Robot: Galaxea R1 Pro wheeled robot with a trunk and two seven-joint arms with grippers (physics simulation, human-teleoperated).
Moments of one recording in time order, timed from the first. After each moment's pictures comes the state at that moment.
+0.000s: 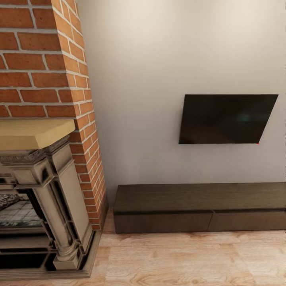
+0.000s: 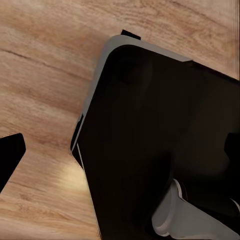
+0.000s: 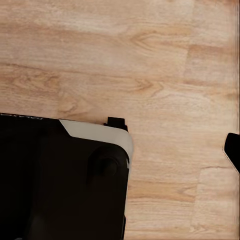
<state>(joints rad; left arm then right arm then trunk) -0.06 0.03 0.06 -0.07 0.33 0.01 0.00 -0.20 0.00 0.00 -0.17 0.13 0.05 -0.01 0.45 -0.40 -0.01</state>
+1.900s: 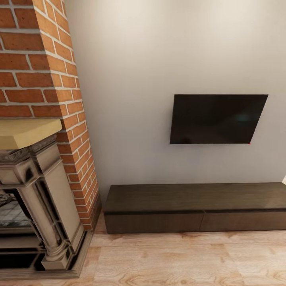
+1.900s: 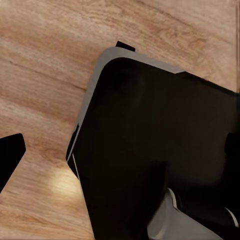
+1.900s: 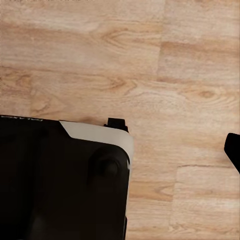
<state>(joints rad) -0.06 0.03 0.06 -0.10 0.33 0.01 -0.01 -0.20 0.00 -0.01 -0.17 0.12 0.05 -0.01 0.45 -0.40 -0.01</state>
